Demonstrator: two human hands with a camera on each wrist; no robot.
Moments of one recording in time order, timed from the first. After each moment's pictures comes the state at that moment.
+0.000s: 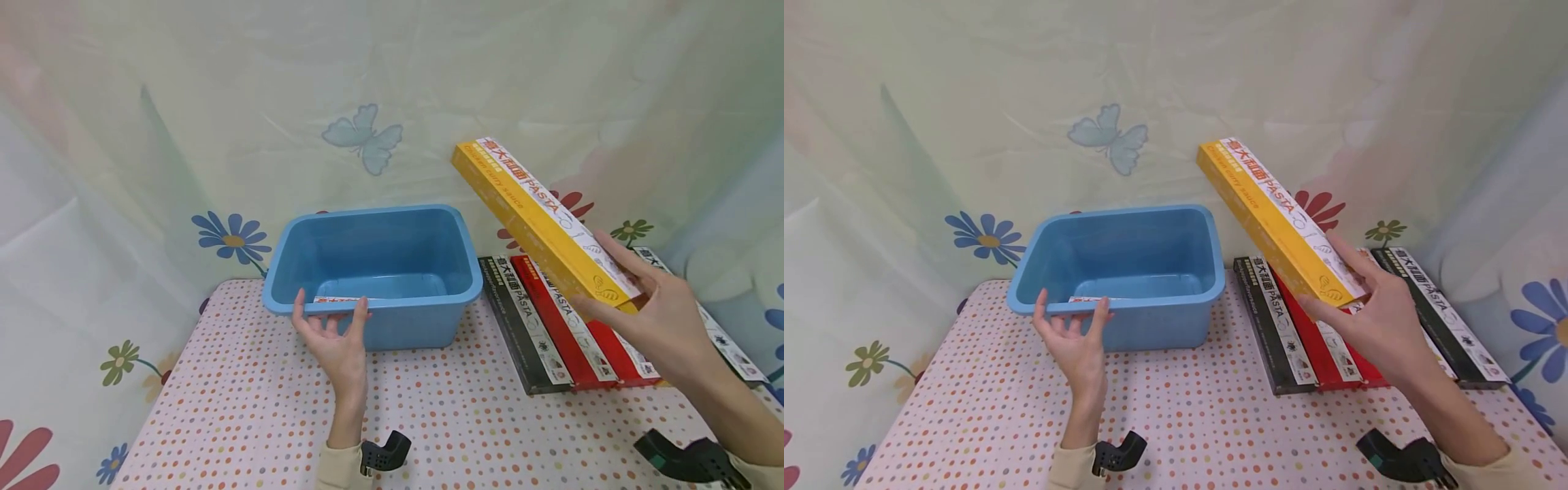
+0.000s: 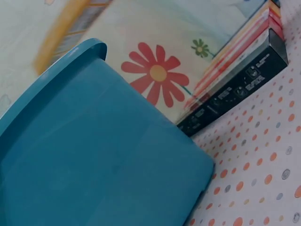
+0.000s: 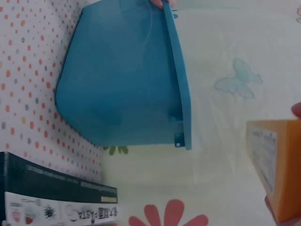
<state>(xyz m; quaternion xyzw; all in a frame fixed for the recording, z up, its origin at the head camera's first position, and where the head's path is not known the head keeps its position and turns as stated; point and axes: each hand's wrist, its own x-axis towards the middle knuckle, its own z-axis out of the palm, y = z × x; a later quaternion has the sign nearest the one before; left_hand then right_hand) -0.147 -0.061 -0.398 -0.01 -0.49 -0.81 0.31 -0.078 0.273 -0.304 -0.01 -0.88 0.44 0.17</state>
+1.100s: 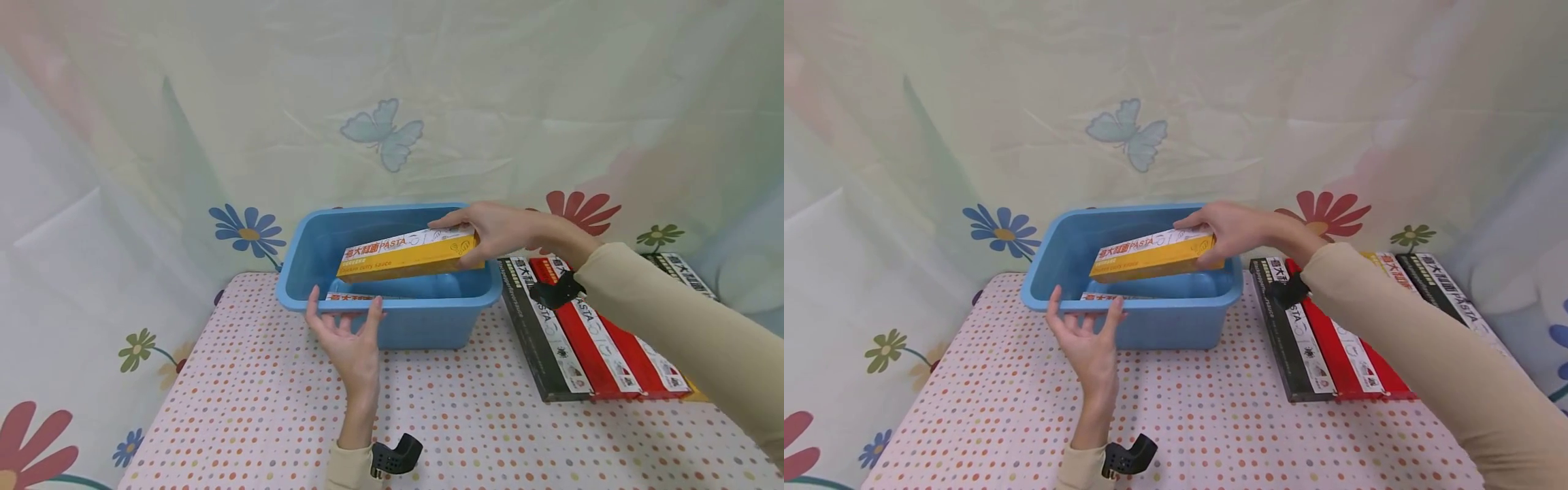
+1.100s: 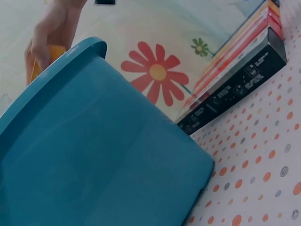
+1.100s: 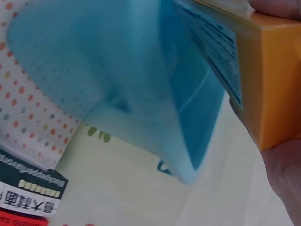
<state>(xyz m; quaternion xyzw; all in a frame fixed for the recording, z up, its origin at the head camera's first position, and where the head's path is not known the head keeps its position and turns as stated) -0.148 -0.059 -0.401 -0.01 -0.50 -0.81 0.31 -0.254 0.170 -0.246 0.34 -0.90 0.24 -0.14</state>
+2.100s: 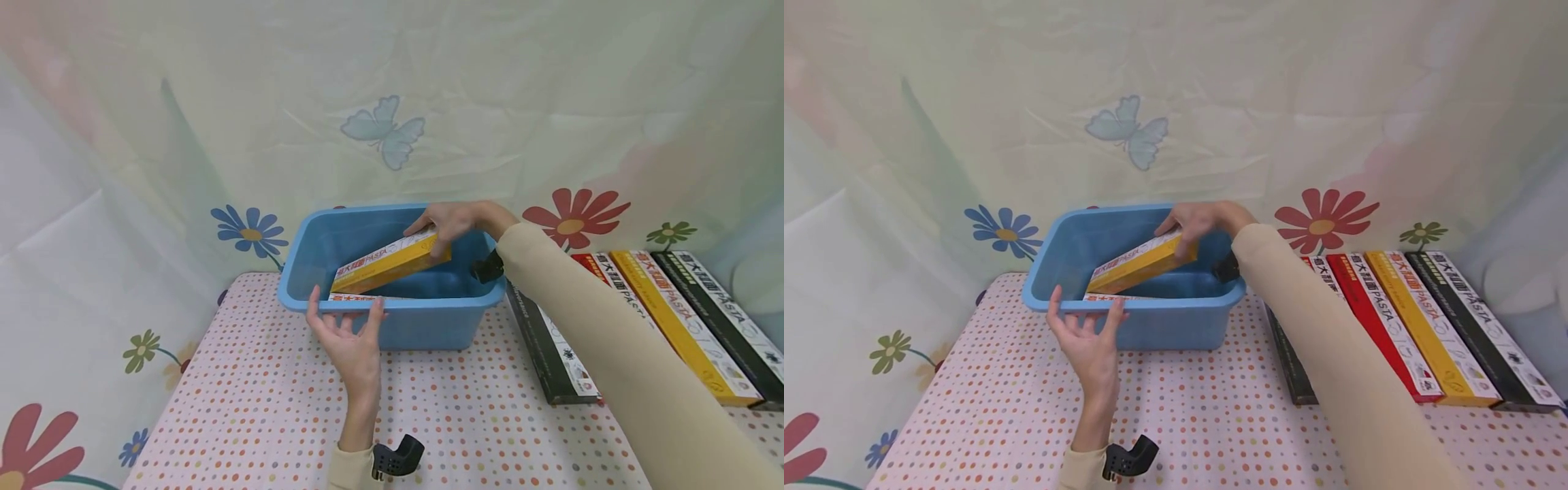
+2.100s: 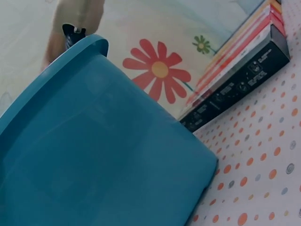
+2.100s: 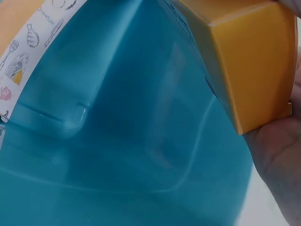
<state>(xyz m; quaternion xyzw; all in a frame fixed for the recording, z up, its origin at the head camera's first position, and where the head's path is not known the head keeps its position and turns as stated) -0.142 -0.069 -0.399 -0.01 -0.51 -0.80 0.31 -0.327 0.118 -0.277 0.32 -0.88 0.23 -0.27</state>
